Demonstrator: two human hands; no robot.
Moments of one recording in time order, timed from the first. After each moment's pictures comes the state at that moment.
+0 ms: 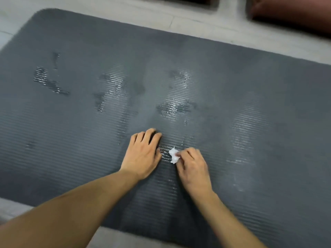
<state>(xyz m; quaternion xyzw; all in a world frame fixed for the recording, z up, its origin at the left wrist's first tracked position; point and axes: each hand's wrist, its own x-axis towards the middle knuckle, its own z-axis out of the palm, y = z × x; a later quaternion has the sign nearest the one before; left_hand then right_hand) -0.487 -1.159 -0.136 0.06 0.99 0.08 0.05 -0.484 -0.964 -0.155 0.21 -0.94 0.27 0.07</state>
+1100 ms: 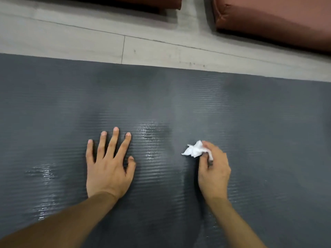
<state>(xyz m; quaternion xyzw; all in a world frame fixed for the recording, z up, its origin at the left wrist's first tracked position) -0.736 -1.232 -0.176 0.04 1.00 0.07 0.02 -0.716 -0.968 -0.151 -0.15 -0.92 0.30 0.19</state>
